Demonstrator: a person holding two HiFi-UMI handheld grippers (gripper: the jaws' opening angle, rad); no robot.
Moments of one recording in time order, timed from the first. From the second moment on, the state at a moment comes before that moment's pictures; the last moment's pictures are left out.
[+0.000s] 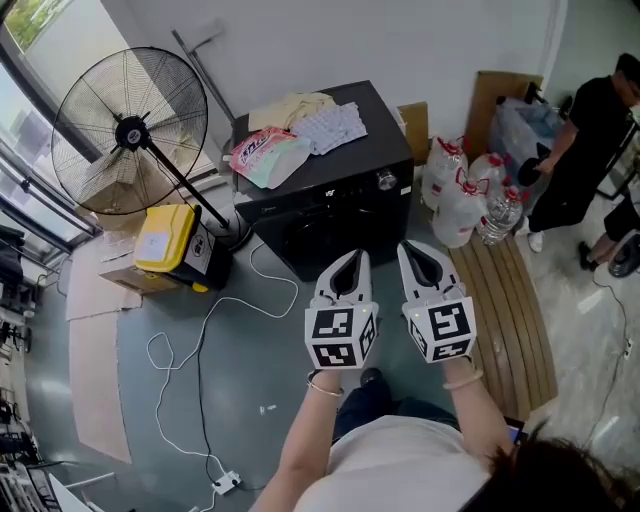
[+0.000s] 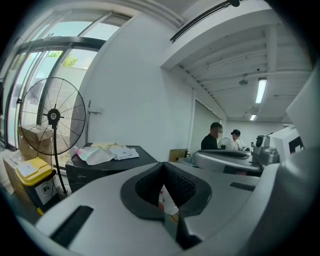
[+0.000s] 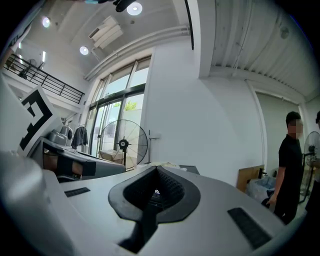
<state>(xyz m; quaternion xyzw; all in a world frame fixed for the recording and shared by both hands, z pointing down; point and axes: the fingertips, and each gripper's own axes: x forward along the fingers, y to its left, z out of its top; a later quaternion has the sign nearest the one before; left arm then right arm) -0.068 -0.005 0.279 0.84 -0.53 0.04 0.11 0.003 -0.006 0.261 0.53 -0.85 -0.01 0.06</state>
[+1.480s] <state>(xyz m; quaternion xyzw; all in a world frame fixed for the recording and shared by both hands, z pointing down) -0.065 -0.187 0.397 0.82 -0.55 0.08 0.13 0.005 -0.207 0.375 0.50 -0.86 -0.03 0.13</state>
